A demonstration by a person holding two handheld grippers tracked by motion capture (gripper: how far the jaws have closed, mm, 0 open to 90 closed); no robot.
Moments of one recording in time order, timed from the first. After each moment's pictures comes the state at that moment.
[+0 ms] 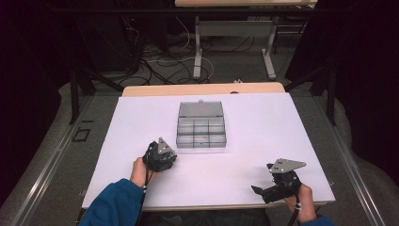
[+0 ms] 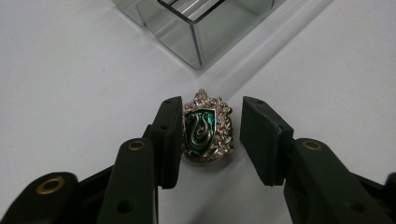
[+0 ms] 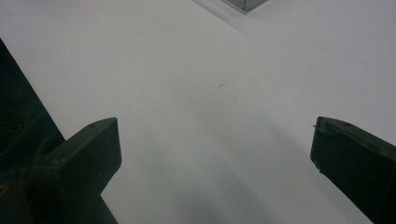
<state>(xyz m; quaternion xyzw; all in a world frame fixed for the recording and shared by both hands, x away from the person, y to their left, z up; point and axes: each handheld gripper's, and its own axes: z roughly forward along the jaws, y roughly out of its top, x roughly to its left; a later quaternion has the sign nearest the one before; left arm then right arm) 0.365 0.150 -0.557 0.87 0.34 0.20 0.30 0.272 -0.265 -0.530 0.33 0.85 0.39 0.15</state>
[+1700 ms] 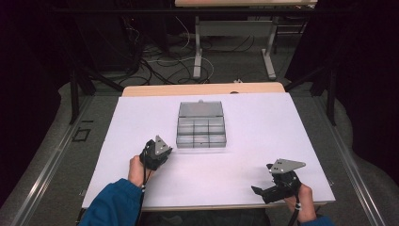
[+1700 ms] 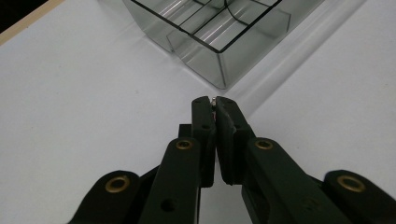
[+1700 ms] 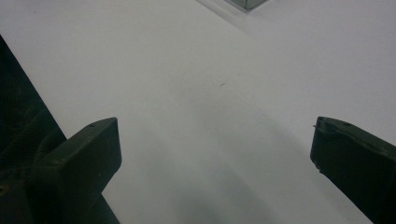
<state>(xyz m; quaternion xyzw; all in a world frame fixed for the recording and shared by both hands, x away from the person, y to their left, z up) 0.363 0.156 -0.546 0.86 0.32 0.25 0.31 0.271 -0.265 -0.529 0.33 0.85 0.38 0.15</state>
